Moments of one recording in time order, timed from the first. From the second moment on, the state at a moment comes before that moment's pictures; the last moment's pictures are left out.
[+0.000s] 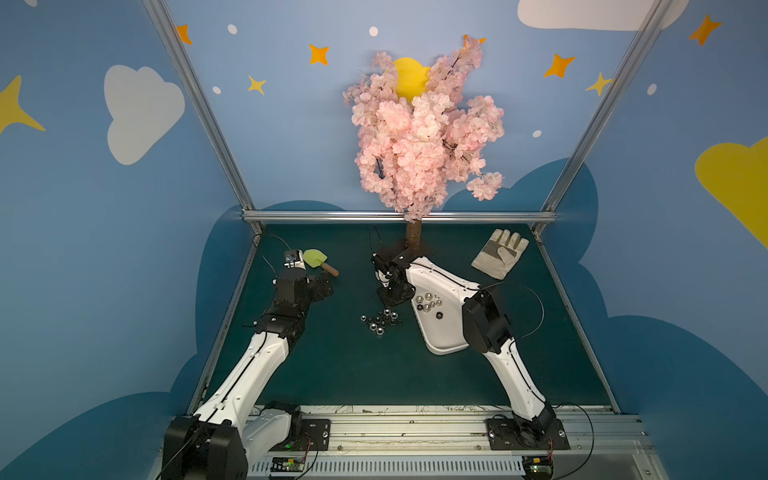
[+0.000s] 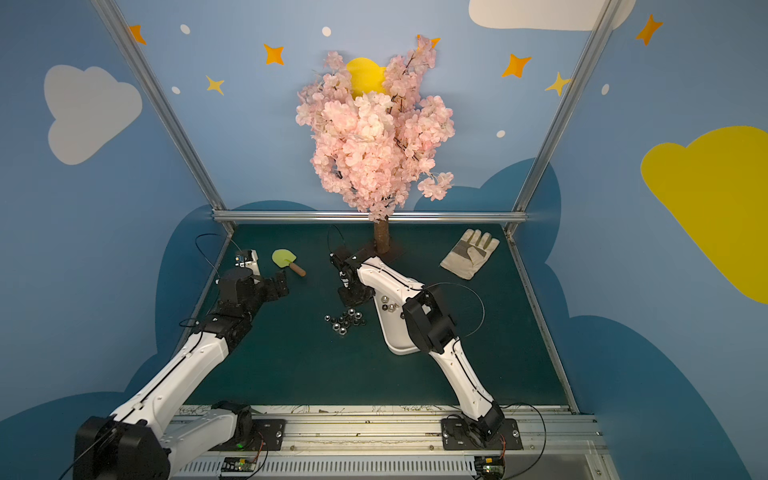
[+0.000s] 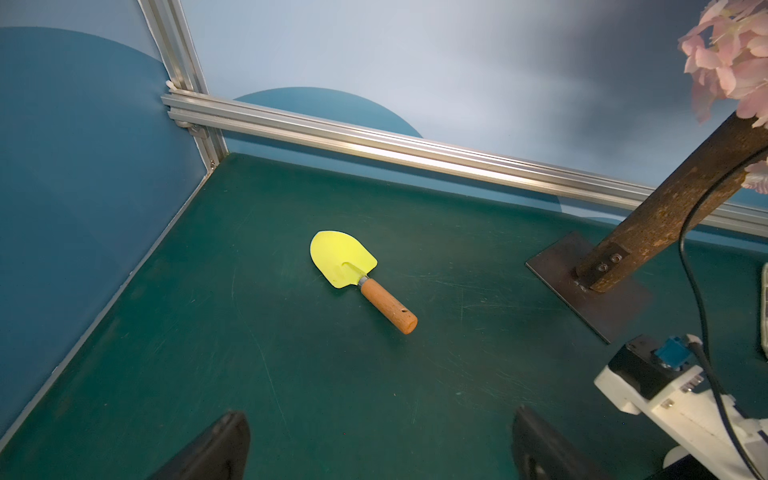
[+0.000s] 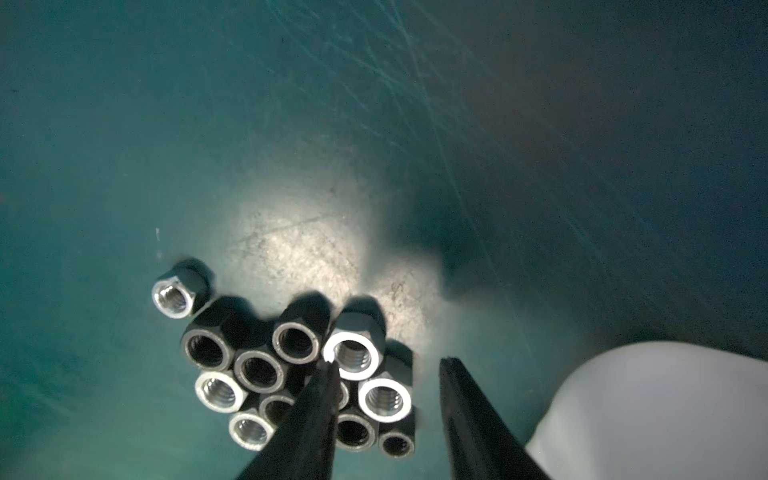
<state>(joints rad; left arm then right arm) -0.15 1.08 0.71 -0.09 -0.20 -0.26 0.82 2.38 2.11 -1.12 -0.07 0.26</state>
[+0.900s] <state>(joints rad) -0.12 1.22 0.83 -0.05 0.68 -0.25 0.84 2.44 2.16 -1.13 -0.10 0.29</state>
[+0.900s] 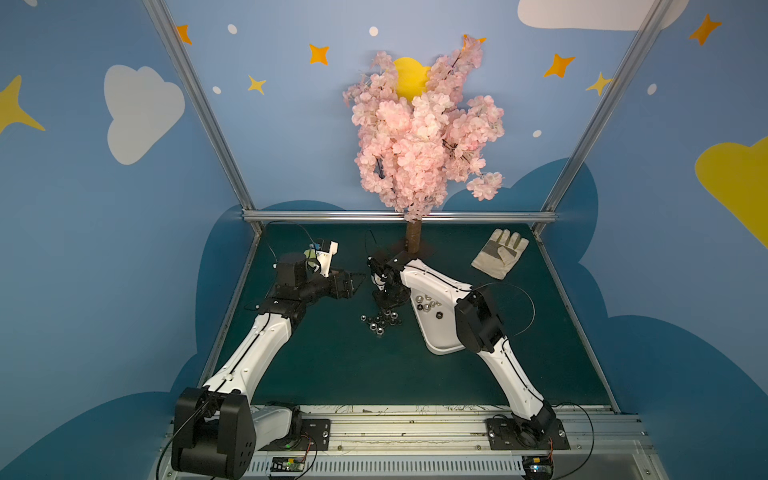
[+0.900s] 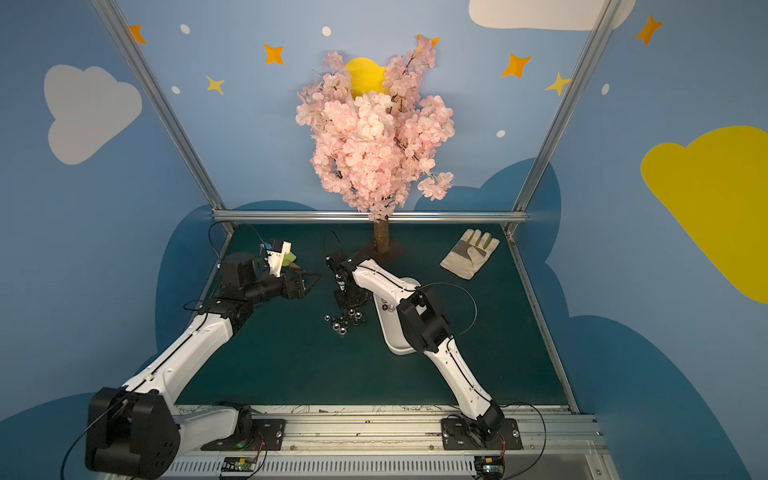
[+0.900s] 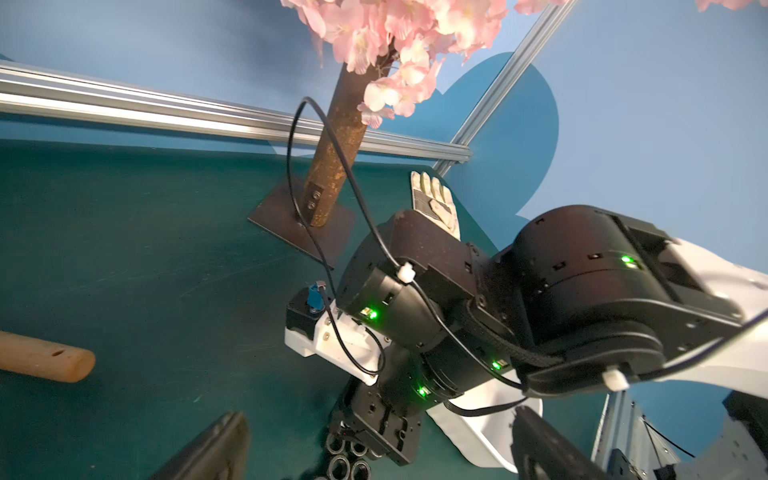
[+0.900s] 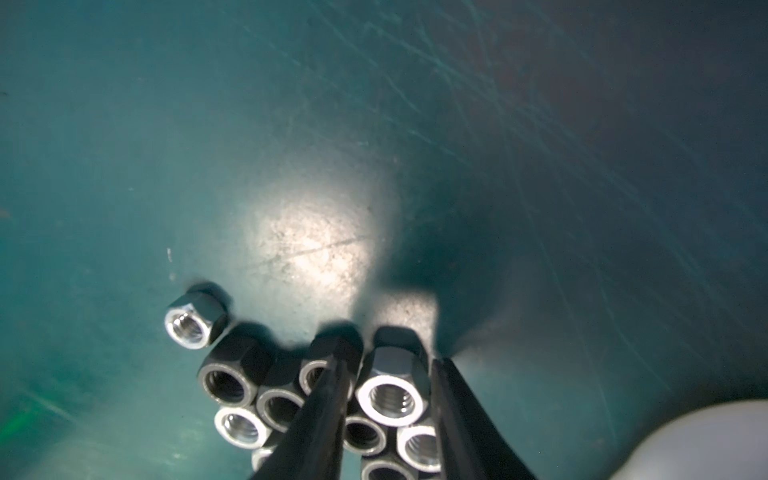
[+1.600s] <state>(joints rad) -0.12 1.22 0.83 -0.05 0.67 -0.25 0.84 2.31 1.91 -1.00 -0.08 0.29</state>
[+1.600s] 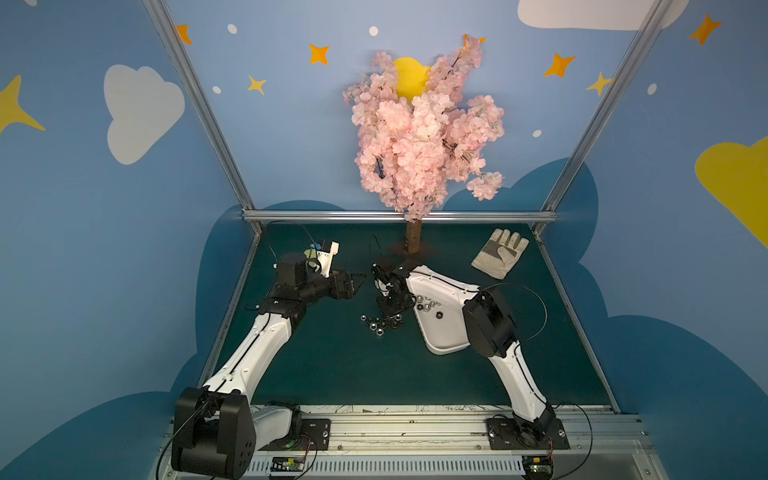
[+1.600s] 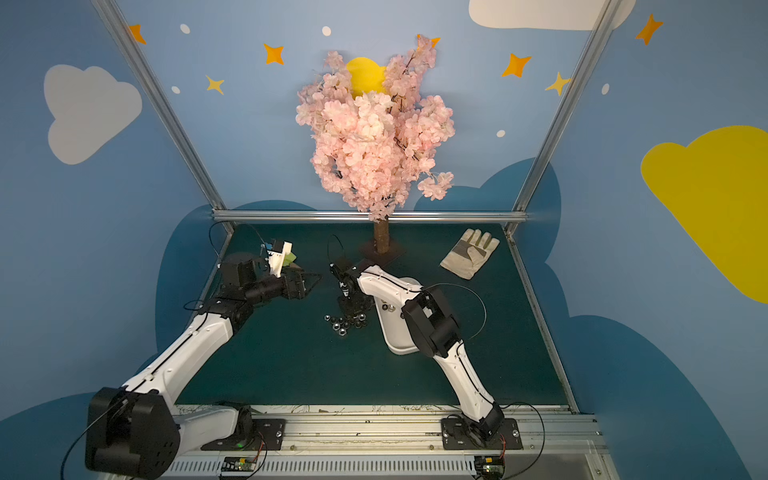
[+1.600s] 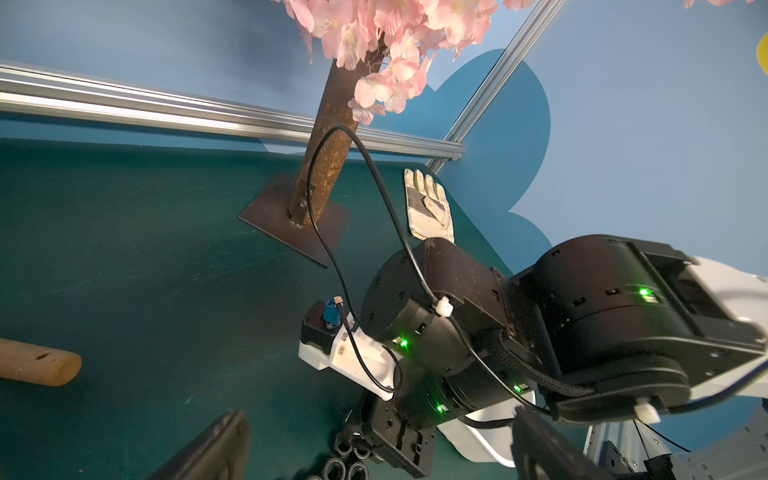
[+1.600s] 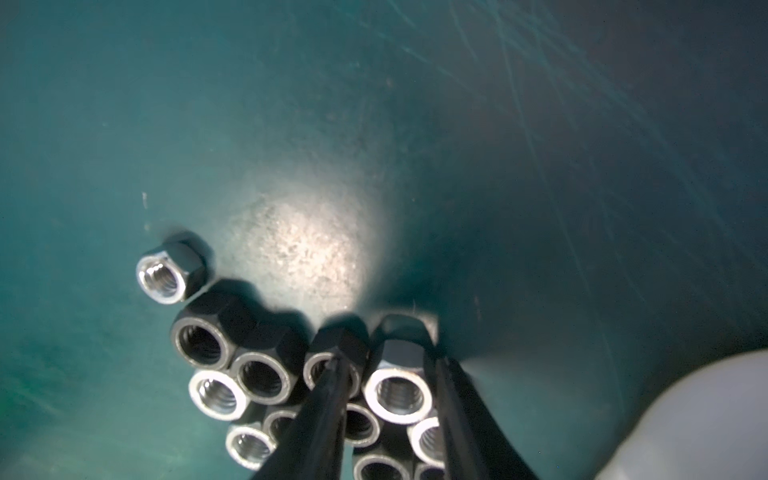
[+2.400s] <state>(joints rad) -0.12 1.20 0.83 -0.08 0.62 -0.23 0.82 2.41 2.11 -1.11 -0.03 0.24</state>
